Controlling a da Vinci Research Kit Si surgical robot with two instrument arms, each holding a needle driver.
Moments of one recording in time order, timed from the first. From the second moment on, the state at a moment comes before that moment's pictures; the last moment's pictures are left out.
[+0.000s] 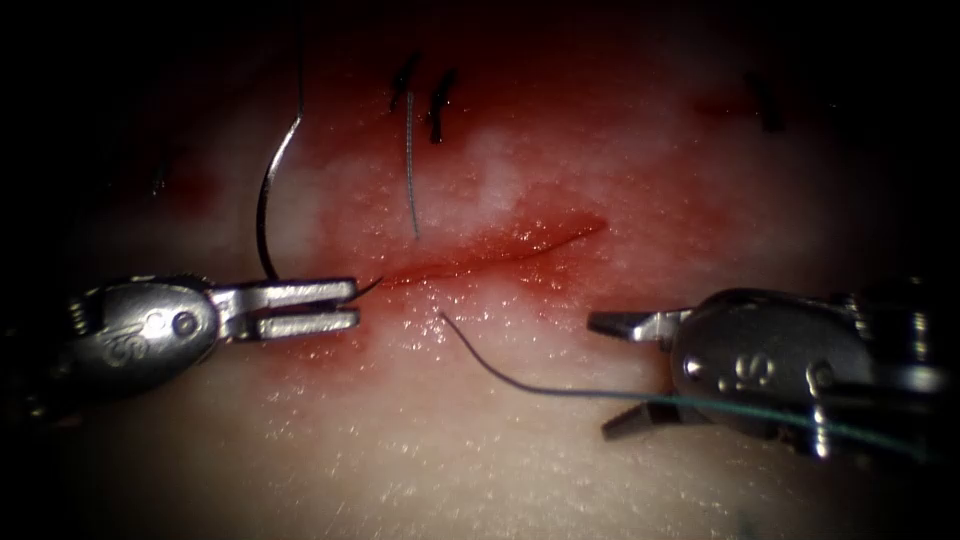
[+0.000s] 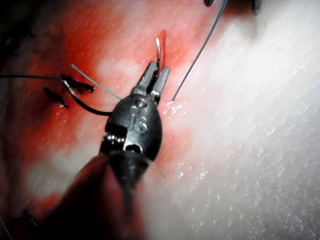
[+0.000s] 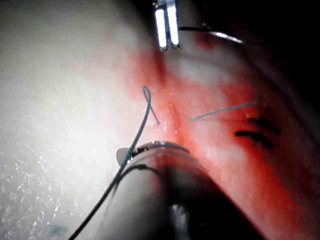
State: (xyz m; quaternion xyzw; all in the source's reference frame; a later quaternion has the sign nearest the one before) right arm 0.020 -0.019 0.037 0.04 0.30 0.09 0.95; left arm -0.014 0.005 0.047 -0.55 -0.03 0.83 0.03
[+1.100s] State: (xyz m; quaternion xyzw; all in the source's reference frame) right arm 0.022 -0.013 0.042 0.10 0.42 0.30 0.85; left arm -0.014 0.005 0.046 -0.55 -0.03 0.83 0.03
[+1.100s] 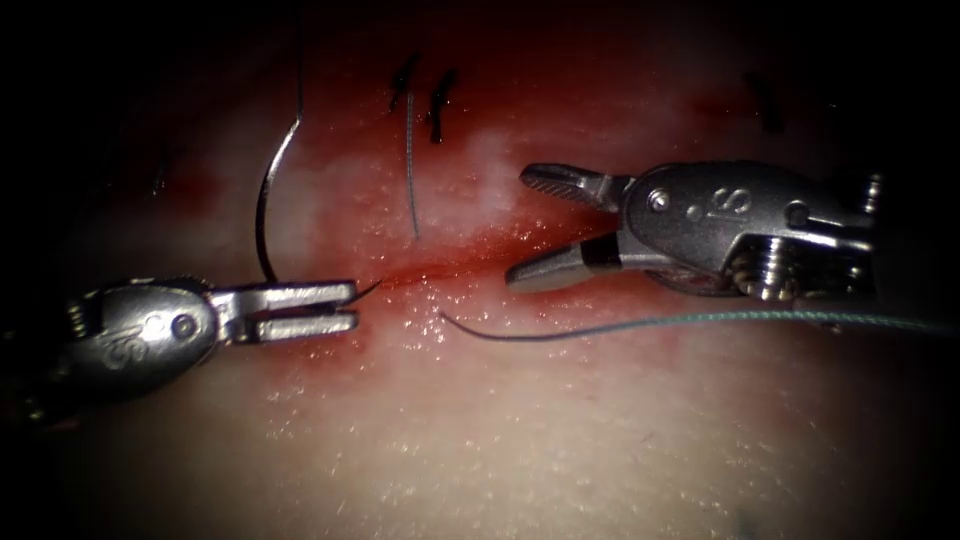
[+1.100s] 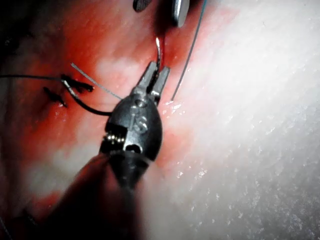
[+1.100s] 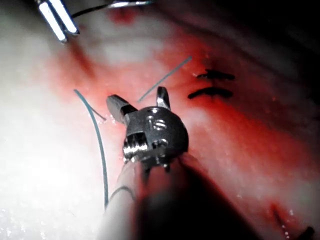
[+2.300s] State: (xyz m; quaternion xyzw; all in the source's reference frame) right arm 0.024 -0.012 0.054 0.13 0.41 0.45 0.78; left arm -0.015 0.005 0.047 -0.56 -0.03 0.83 0.02
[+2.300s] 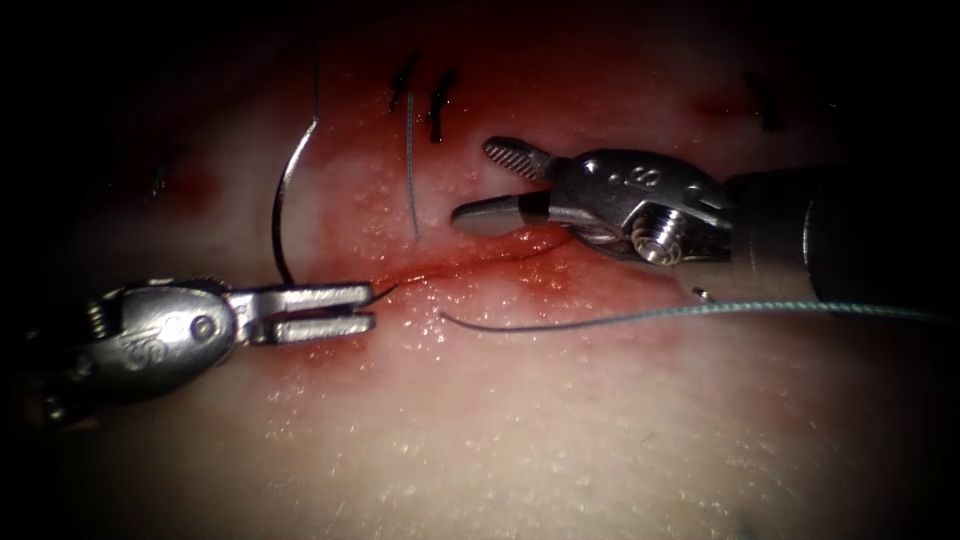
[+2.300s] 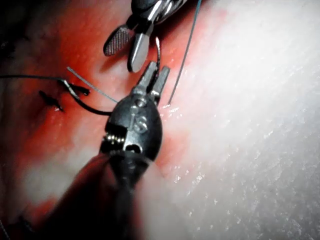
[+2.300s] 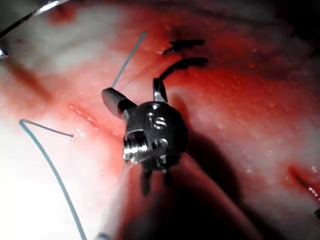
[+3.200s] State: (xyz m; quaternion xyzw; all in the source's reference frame) right arm 0.029 -0.011 0.058 0.22 0.44 0.49 0.72; left arm -0.014 0.004 0.047 -0.56 -0.03 0.82 0.02
